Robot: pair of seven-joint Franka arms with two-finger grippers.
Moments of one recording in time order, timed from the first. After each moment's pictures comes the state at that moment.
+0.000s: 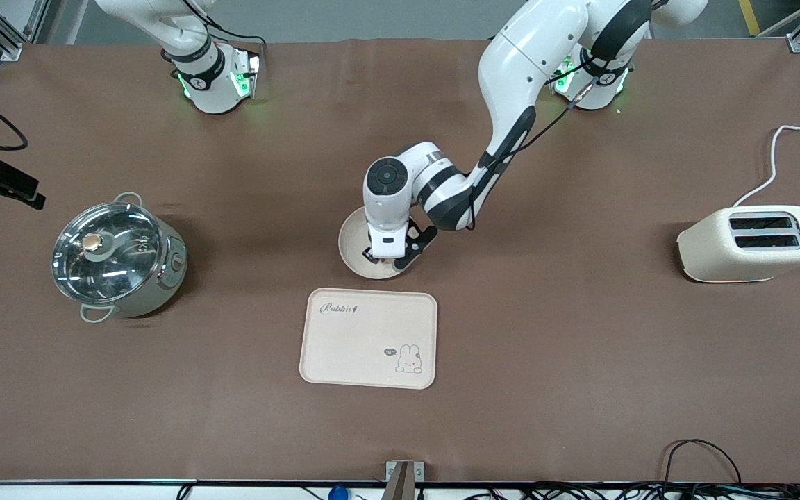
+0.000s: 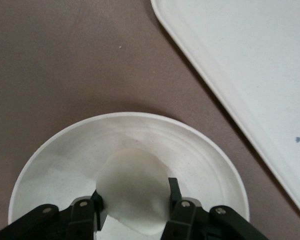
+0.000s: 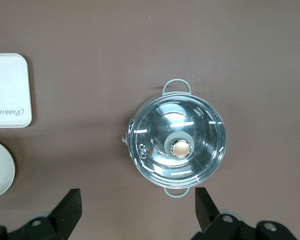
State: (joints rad) left arm -0.75 0.86 -0.15 -1.38 0.13 2.30 -1.75; right arm 0.02 0.07 -0.10 -1.46 -0.01 1.53 -0.02
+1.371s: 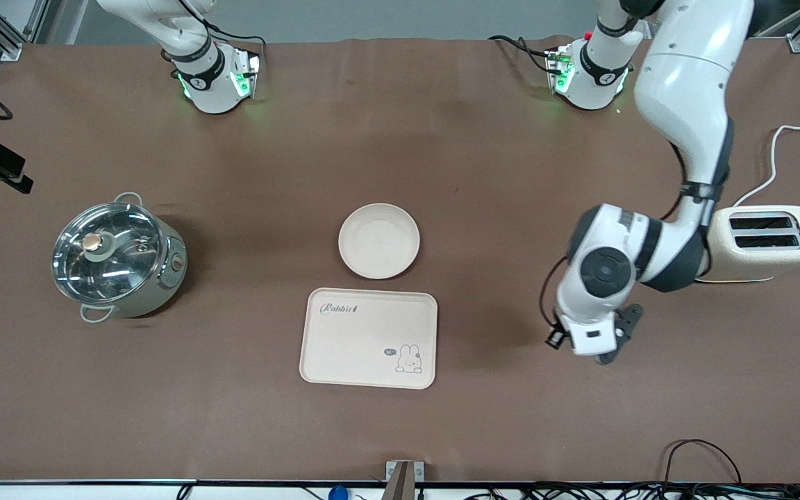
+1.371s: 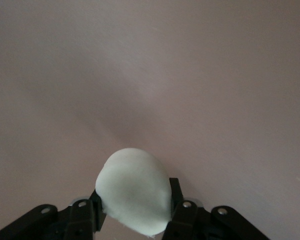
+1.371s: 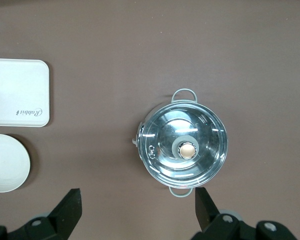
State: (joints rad) left arm -0.17 0.69 -0.13 -1.49 0.27 2.13 -1.29; right arm 0.01 0.05 -0.04 -1.36 -0.01 1.46 -0.01
